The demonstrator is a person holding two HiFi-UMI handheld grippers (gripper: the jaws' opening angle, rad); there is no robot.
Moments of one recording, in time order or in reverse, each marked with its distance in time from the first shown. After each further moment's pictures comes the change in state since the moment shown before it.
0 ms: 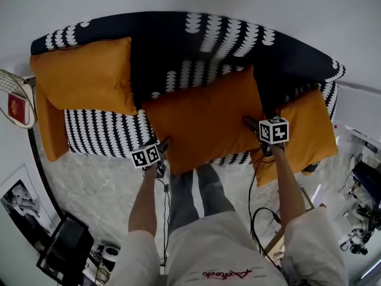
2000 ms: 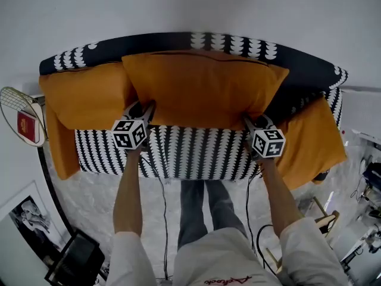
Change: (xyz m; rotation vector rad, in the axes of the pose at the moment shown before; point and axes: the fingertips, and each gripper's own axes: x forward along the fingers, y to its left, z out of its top) left arm -0.060 -0.081 0.279 0.578 -0.386 -0.088; right arm 0.007 0.051 0.088 0.073 -0.459 0.011
